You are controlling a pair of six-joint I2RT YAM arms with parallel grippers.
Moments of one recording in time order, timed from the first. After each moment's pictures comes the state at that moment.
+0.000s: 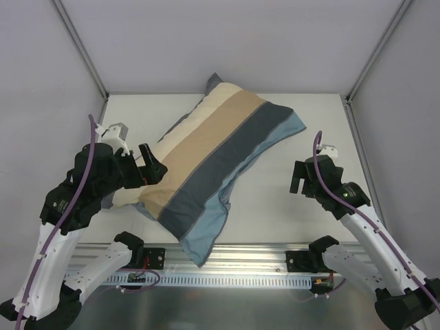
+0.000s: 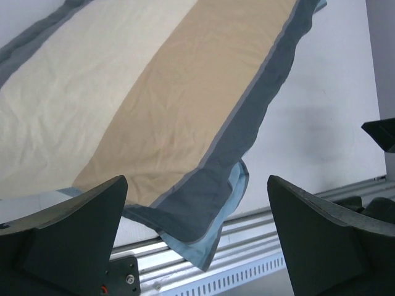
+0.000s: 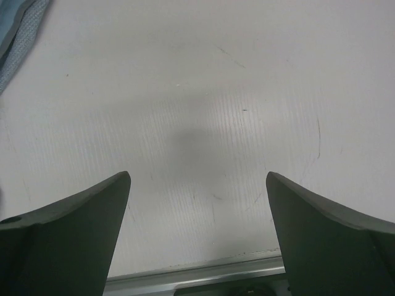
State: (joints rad) left arm -0.42 0.74 1.27 -1.07 -0.03 -0.52; right arm 0.46 0.81 0.82 -0.90 0.42 0.45
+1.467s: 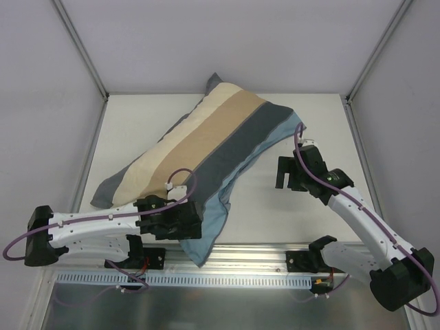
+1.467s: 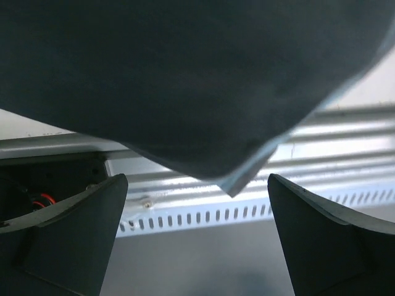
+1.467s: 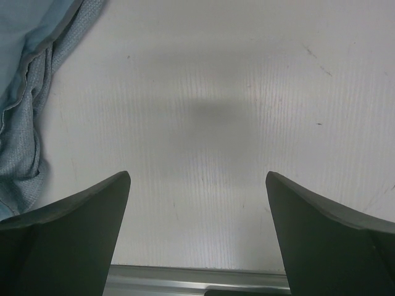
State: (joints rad) left arm -1.29 1.01 0.80 -1.09 -0.25 -1.25; right arm 0.47 1.01 0.85 -0.77 0.22 0.44
